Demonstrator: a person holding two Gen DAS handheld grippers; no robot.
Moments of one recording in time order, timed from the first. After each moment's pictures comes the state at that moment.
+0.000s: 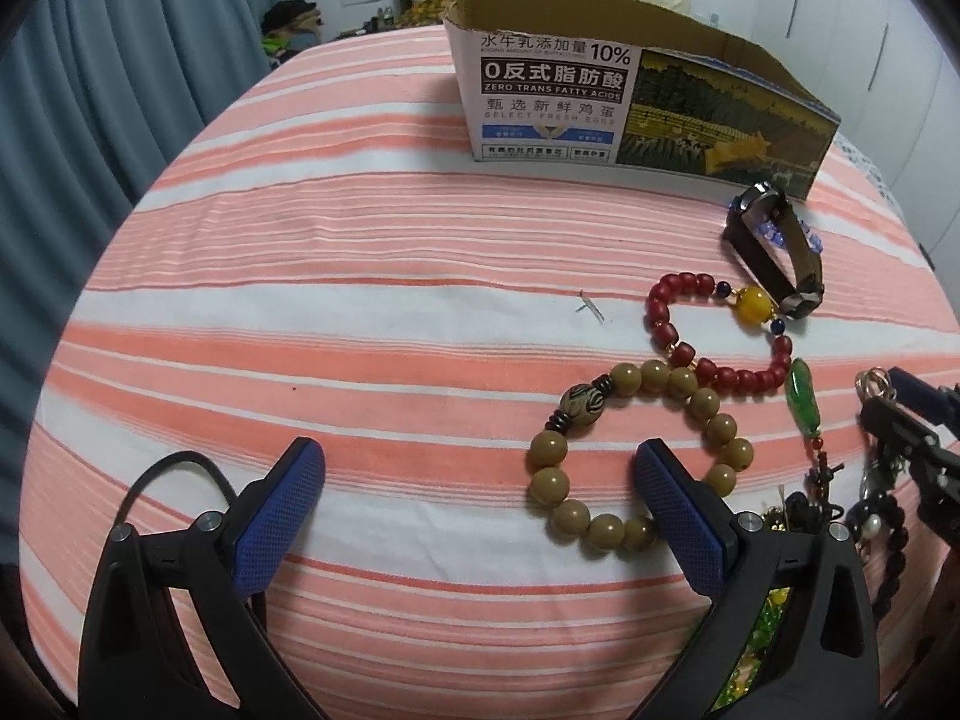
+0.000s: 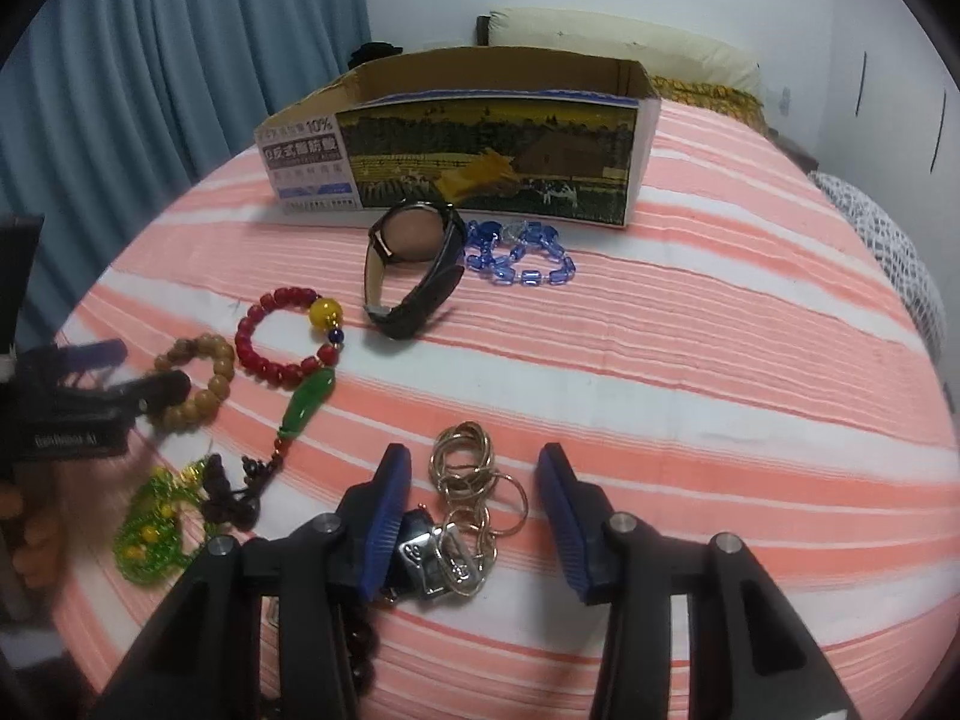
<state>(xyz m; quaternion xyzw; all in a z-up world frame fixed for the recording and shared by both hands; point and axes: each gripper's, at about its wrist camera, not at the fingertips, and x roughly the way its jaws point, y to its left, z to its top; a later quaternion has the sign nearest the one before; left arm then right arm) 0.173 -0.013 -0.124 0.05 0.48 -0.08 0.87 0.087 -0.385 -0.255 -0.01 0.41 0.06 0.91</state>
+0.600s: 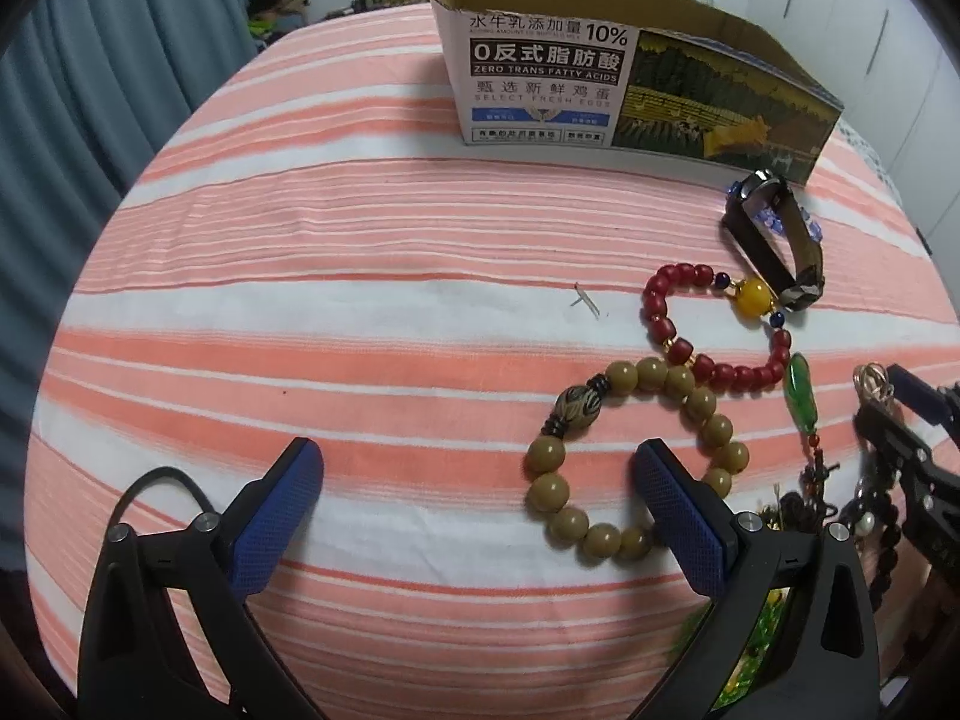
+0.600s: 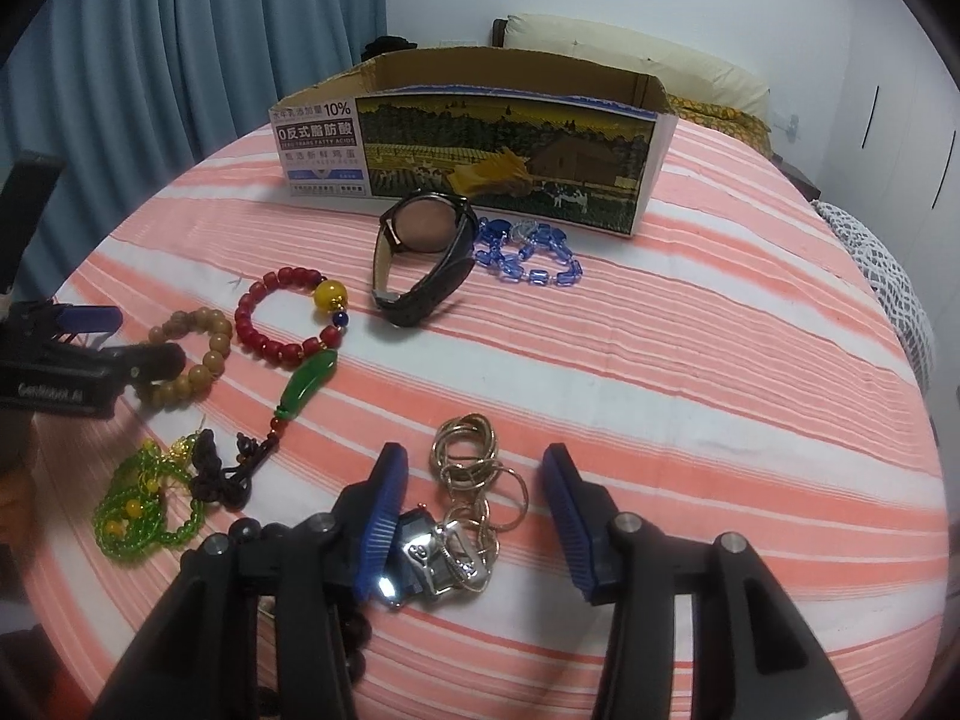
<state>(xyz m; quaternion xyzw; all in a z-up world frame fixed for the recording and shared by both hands) 0.182 -0.020 -0.124 0.06 0.51 -0.09 0.85 0.084 -0.382 -0.257 -0.04 0.41 0.06 0.91</state>
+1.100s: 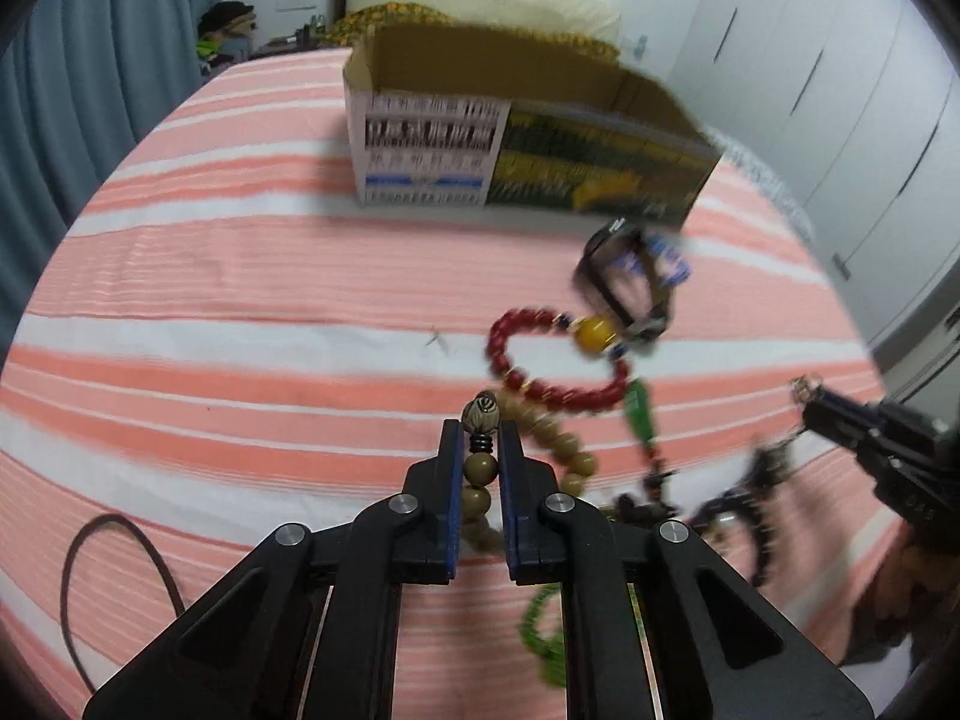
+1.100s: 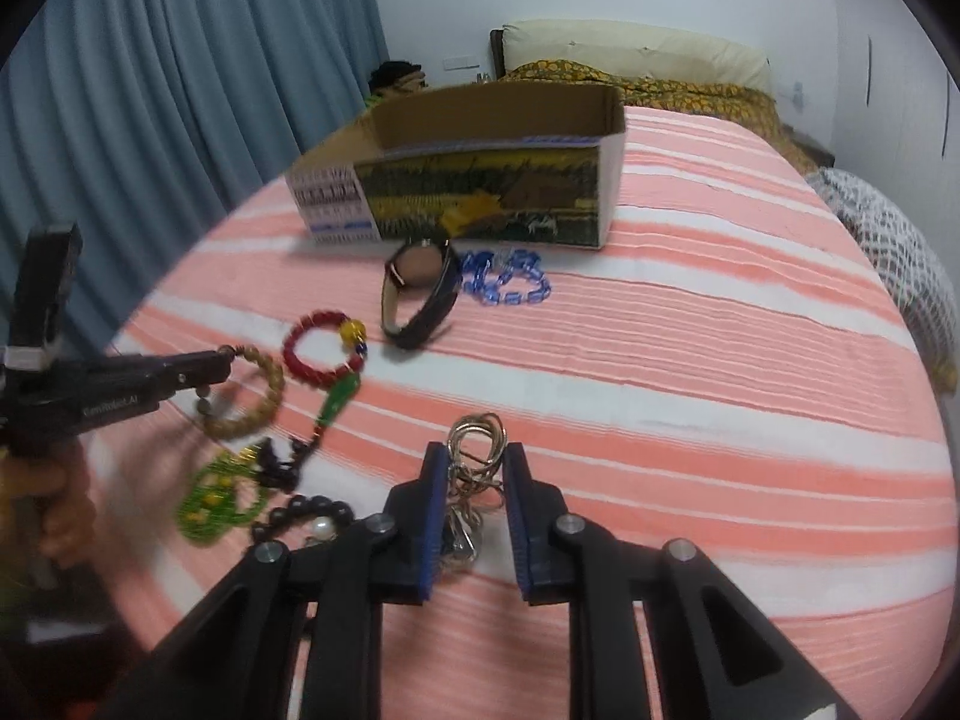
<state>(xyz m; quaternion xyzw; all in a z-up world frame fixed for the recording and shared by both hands) 0.161 -0.031 -0.084 -0.01 0.47 -0.19 0.86 0.056 -0.430 -0.217 0.04 0.40 0.11 0.91</state>
